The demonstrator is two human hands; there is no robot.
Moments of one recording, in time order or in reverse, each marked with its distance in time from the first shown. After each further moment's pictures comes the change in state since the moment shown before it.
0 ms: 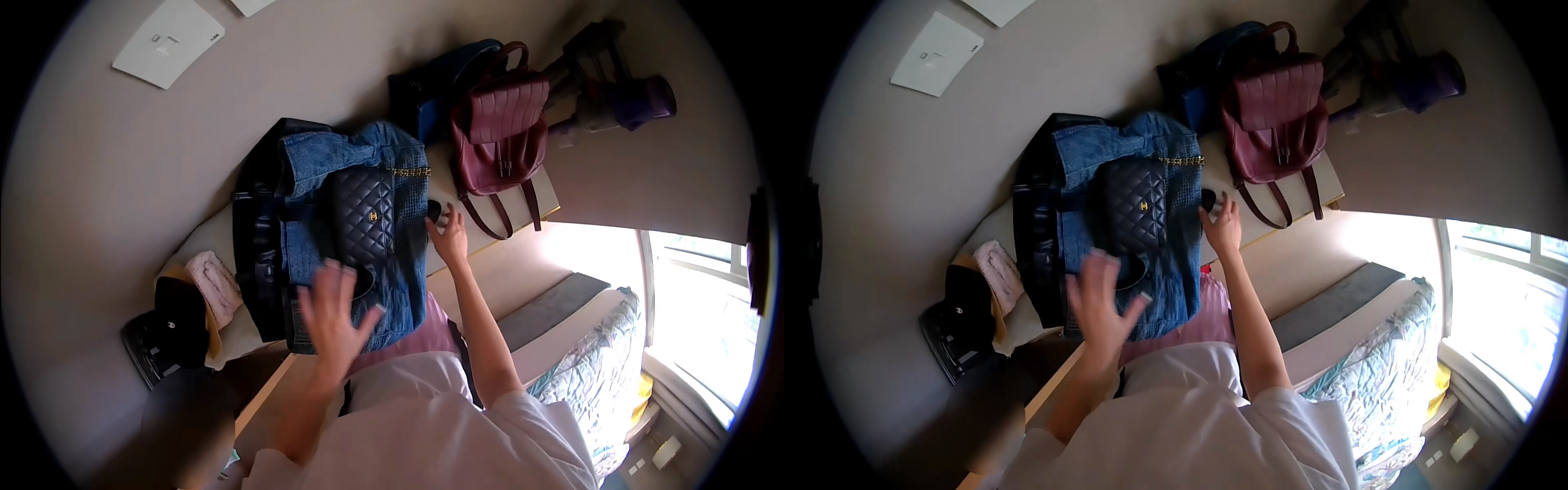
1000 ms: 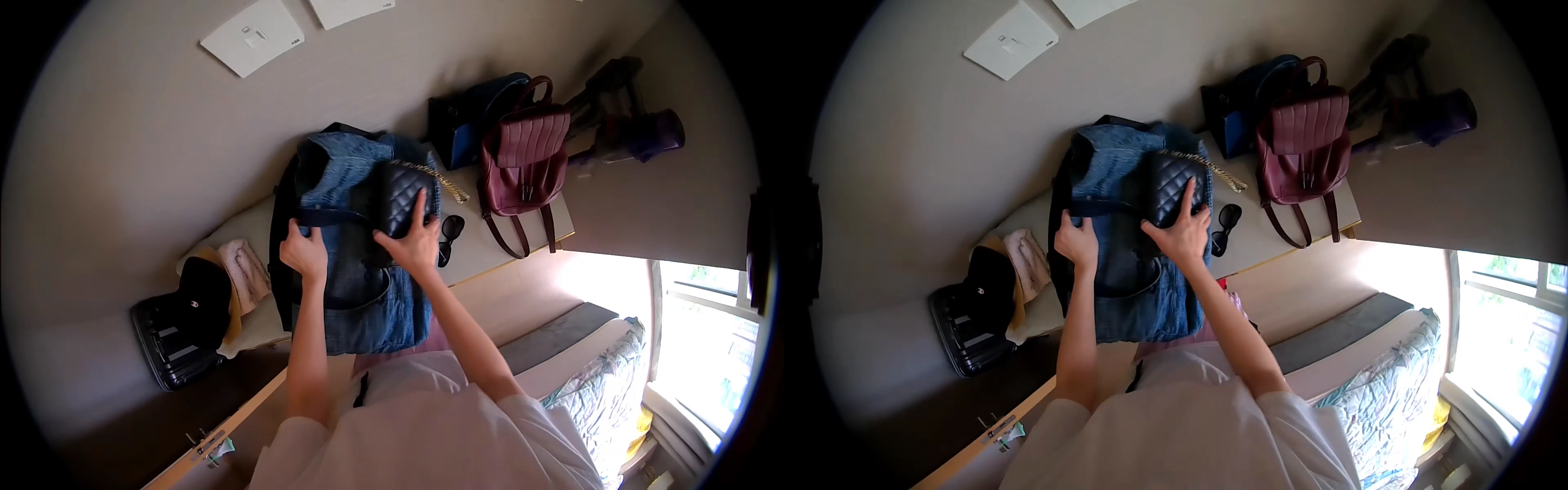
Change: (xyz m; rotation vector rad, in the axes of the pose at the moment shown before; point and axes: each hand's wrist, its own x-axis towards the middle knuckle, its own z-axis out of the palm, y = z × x) left_hand 0.096 -0.105 0.024 0.070 0.496 -0.575; right_hand -0.036 -0.164 -0.010 -0.001 -0.285 -0.005
